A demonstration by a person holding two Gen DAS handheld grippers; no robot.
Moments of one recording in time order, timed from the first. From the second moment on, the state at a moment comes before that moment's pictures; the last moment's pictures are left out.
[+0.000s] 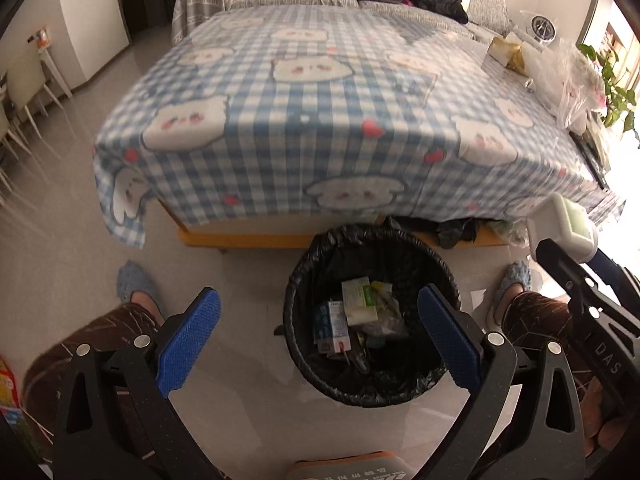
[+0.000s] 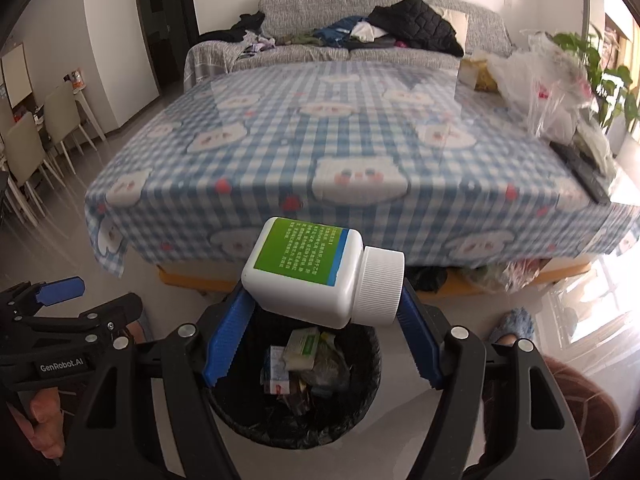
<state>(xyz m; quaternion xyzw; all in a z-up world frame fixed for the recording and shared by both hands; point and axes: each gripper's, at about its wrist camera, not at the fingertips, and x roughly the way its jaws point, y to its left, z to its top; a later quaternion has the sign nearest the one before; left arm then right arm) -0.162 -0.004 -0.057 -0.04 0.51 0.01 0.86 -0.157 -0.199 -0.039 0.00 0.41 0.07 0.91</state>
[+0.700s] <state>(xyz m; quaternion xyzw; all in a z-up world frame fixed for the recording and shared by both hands) -0.157 -0.014 -0.164 -0.04 0.55 0.01 0.83 -0.142 -0.203 -0.171 0.03 0.50 0.05 0.86</state>
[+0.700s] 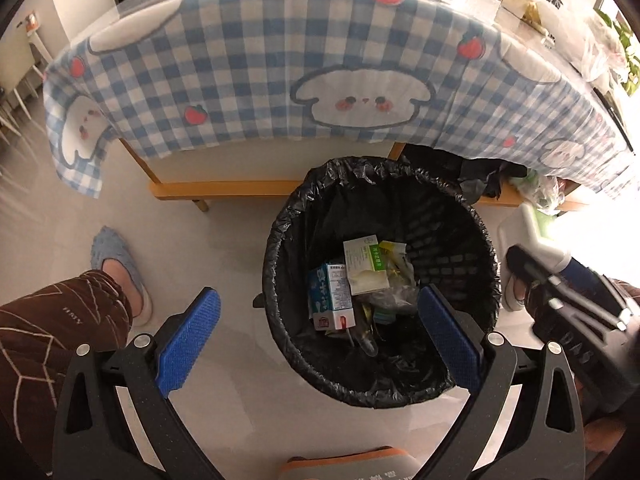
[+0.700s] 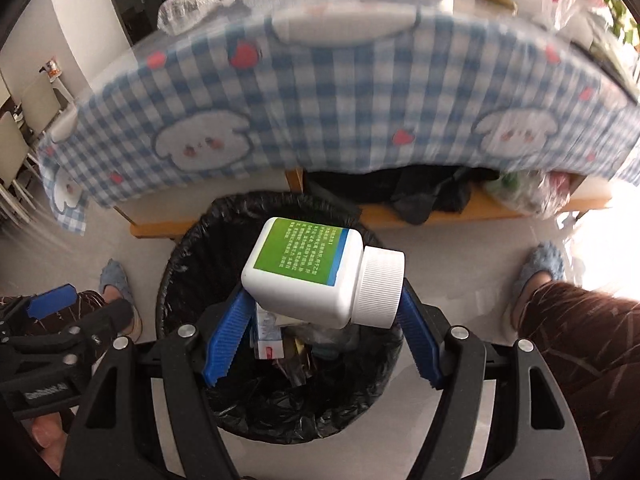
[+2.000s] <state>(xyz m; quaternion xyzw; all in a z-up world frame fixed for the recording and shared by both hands) -0.161 0.011 -0.135 -0.03 0.53 0.02 0.85 -0.142 -0.205 -0.127 0.02 0.46 0.04 0.88</state>
